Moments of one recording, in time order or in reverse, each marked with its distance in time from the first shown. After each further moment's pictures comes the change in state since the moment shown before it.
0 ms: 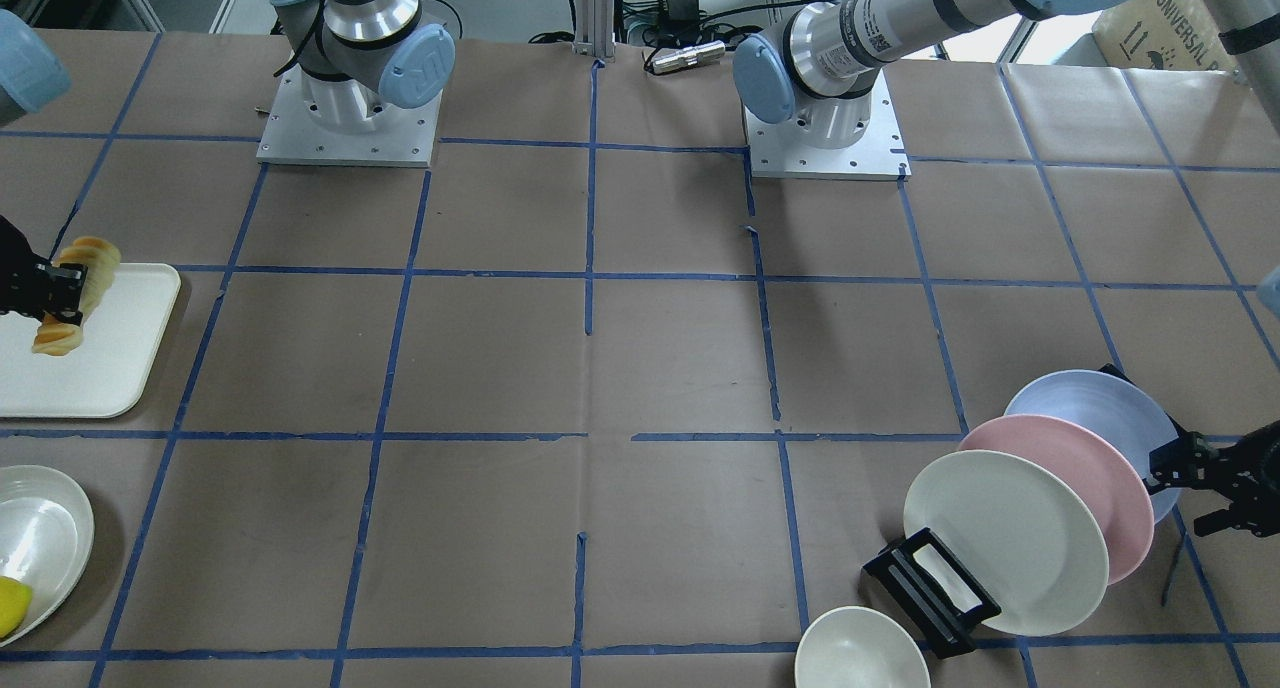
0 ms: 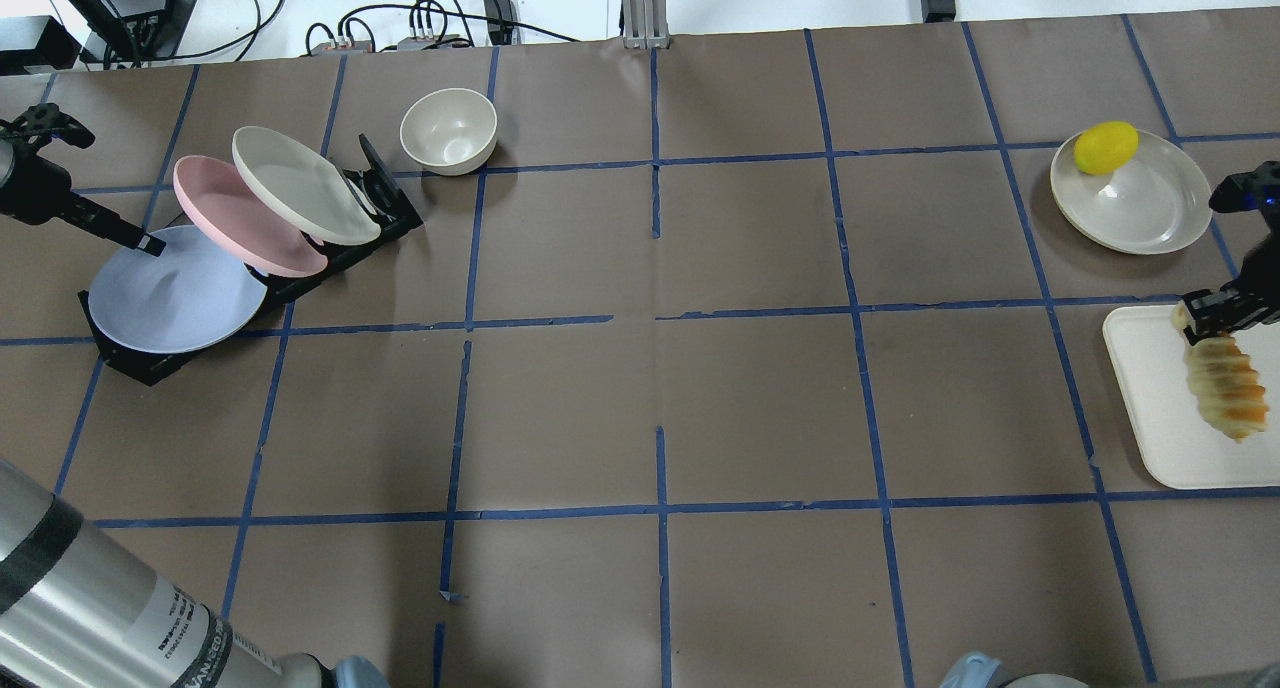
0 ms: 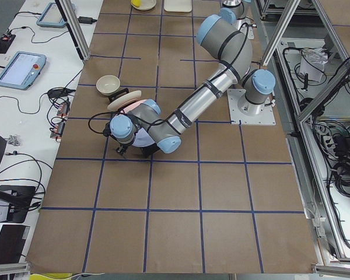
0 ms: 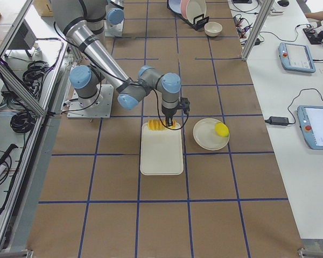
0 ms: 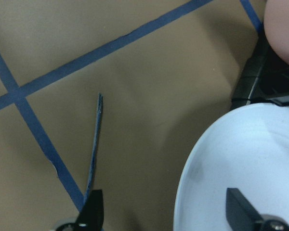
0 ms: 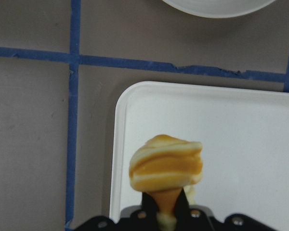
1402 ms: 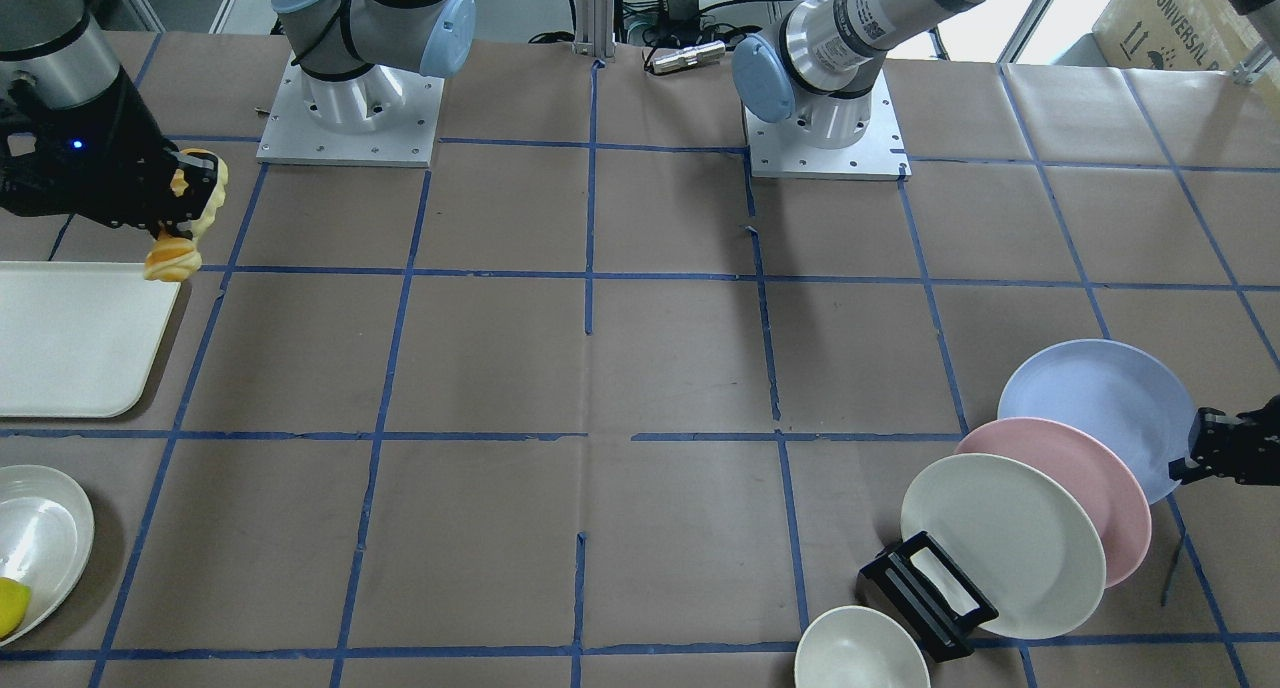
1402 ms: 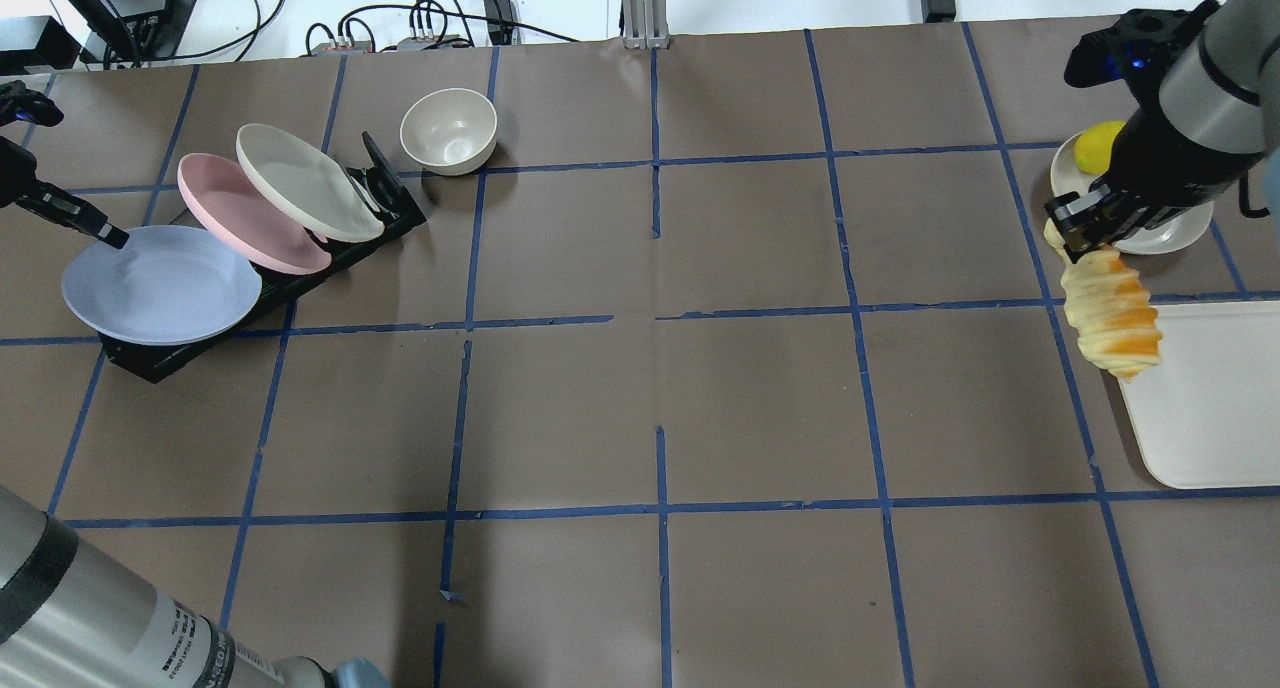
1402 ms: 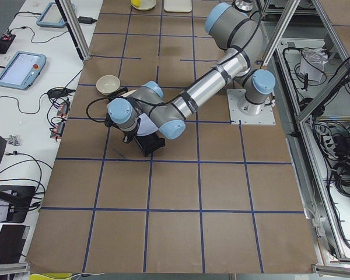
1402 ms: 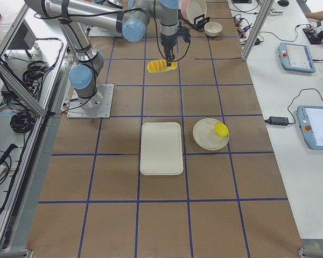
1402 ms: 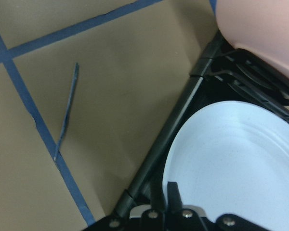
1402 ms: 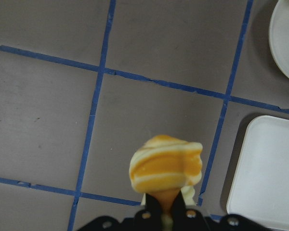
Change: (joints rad) left arm -0.007 0.149 0.023 -0.240 0.060 -0.093; right arm 0.489 -0.233 -0.150 0.348 -0.001 0.366
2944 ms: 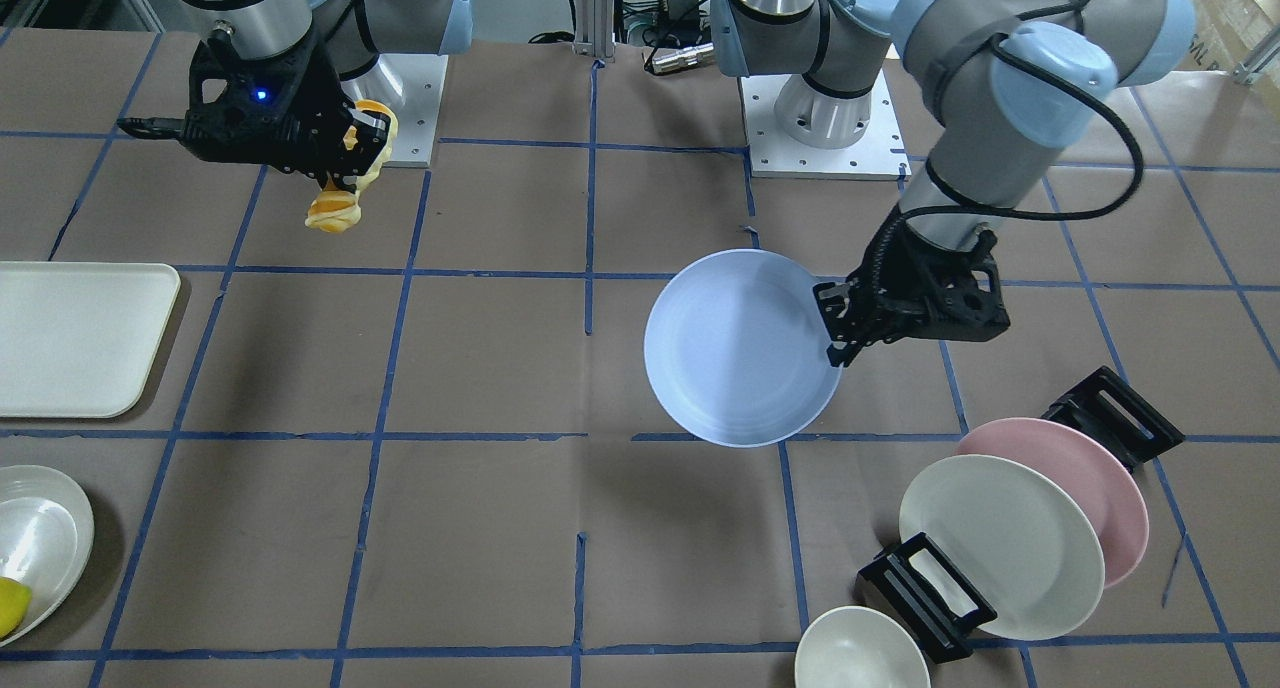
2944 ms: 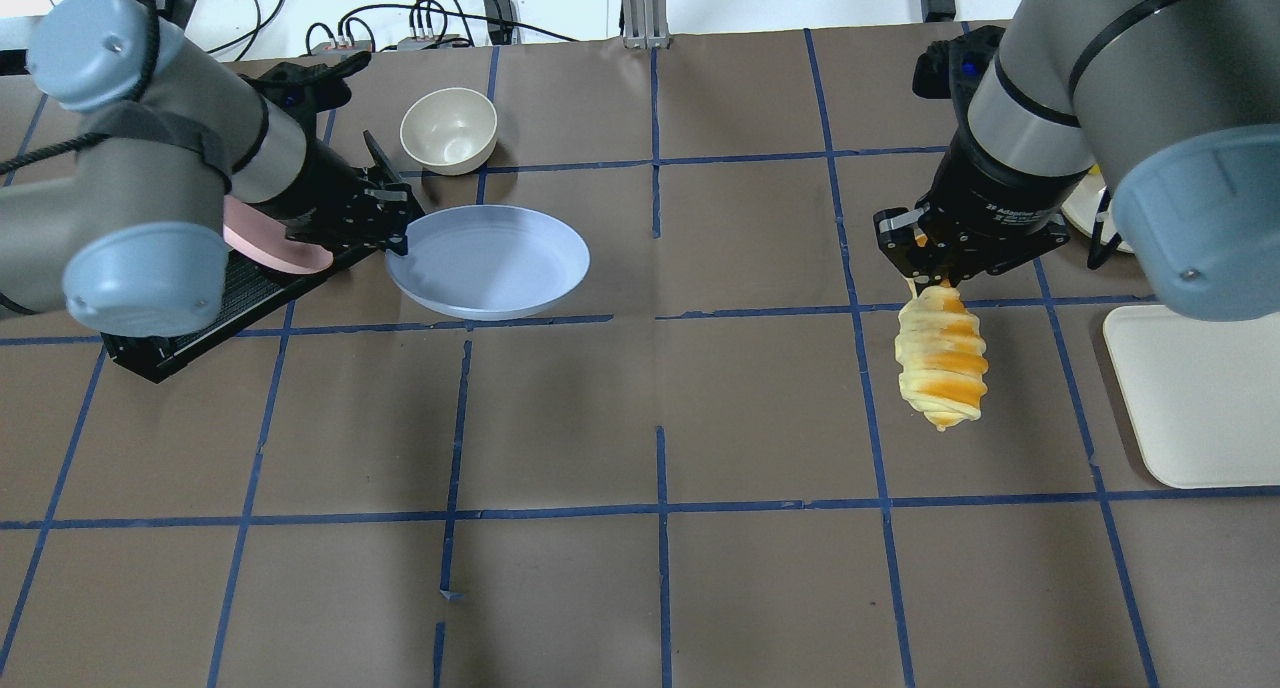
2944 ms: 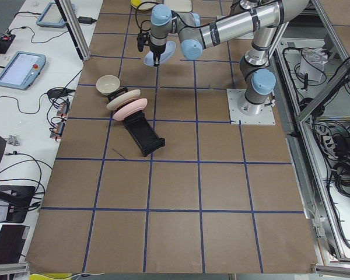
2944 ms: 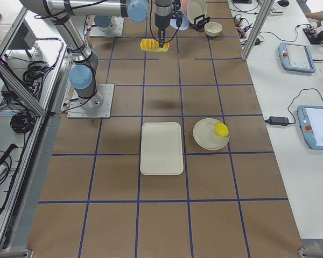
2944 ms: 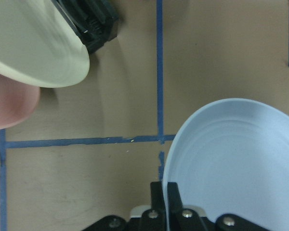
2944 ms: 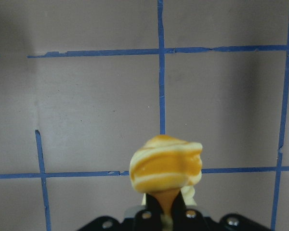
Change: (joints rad) left arm -0.597 0.469 -0.579 0.450 -0.006 -1.140; right arm 0.201 0.002 -0.072 0.134 0.049 0.434
